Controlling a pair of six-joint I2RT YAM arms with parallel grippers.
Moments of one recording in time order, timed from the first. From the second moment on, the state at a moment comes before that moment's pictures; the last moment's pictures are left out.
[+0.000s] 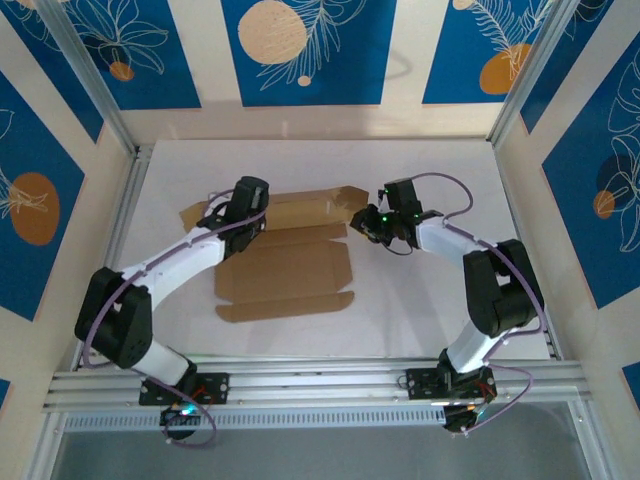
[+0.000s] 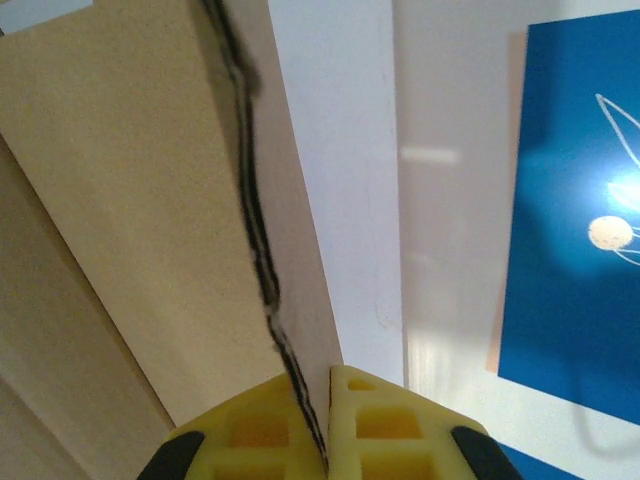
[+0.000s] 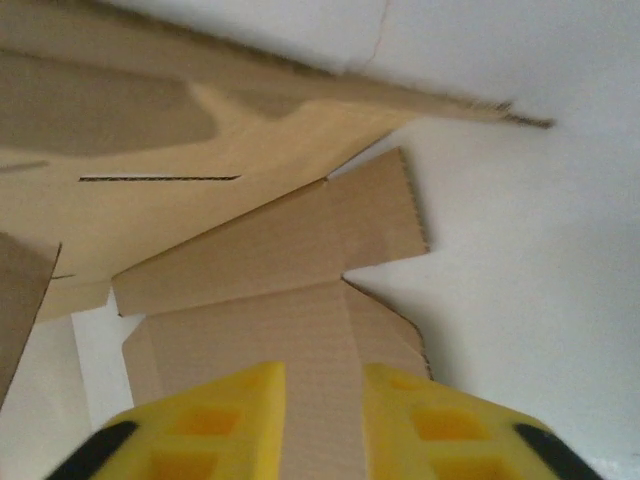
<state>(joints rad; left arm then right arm) -0.53 1.53 1.08 -0.22 -0.42 -1.80 0.33 1.67 1.00 -0.19 -0.42 0.81</state>
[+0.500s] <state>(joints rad) -0.51 1.56 1.11 -0.23 -0.40 -1.85 0.30 1.90 1.05 -0.02 -0.48 0.76</state>
